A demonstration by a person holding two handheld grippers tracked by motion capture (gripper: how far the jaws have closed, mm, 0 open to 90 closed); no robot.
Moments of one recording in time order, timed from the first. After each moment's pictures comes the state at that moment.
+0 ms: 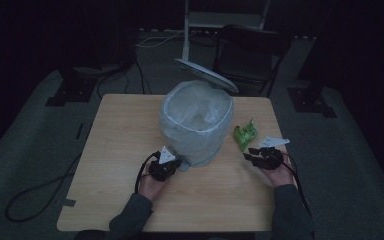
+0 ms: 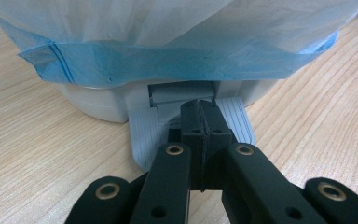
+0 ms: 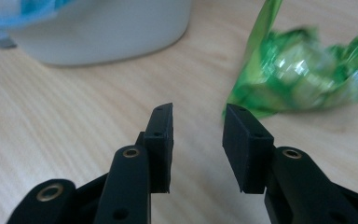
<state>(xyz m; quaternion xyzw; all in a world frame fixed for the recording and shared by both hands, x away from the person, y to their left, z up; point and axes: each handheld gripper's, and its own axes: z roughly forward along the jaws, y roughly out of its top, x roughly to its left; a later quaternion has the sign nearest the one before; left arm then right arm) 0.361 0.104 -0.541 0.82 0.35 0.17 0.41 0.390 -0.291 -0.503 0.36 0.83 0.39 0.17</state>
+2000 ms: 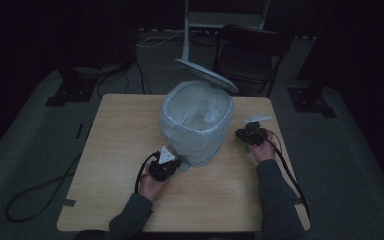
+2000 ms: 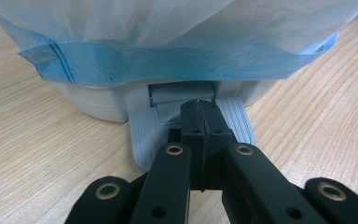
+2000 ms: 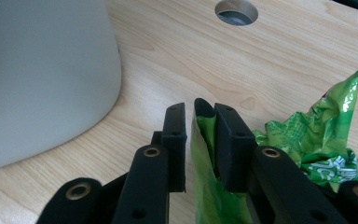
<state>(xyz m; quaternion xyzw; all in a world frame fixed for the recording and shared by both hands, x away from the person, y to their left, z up) 0.361 0.104 -0.542 0.82 0.35 0.17 0.42 0.474 -0.255 -0.499 0.43 0.81 0.35 0.19</state>
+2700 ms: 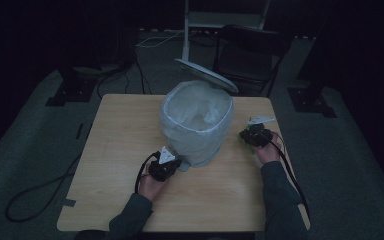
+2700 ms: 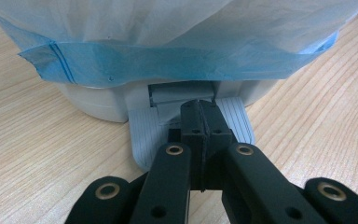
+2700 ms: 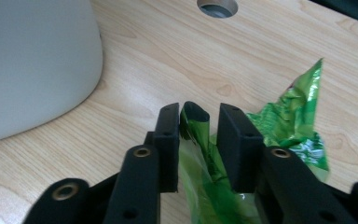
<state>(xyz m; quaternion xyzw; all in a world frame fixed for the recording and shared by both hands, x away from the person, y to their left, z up) 0.361 0.104 -0.542 0.82 0.35 0.17 0.41 0.467 -0.268 -0.497 0.43 0.81 0.33 0.22</state>
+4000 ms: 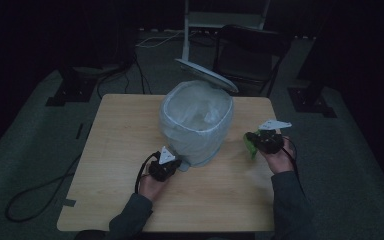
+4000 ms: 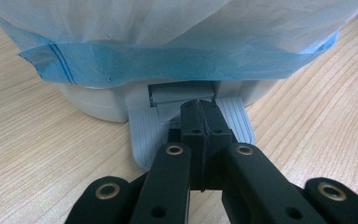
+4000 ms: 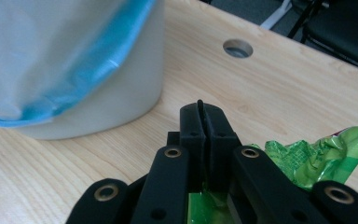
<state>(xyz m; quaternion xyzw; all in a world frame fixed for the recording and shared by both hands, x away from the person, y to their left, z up) 0.361 0.104 -0.542 0.82 0.35 0.17 0.41 0.405 -0.274 -0.442 0.39 0.80 0.39 0.22</state>
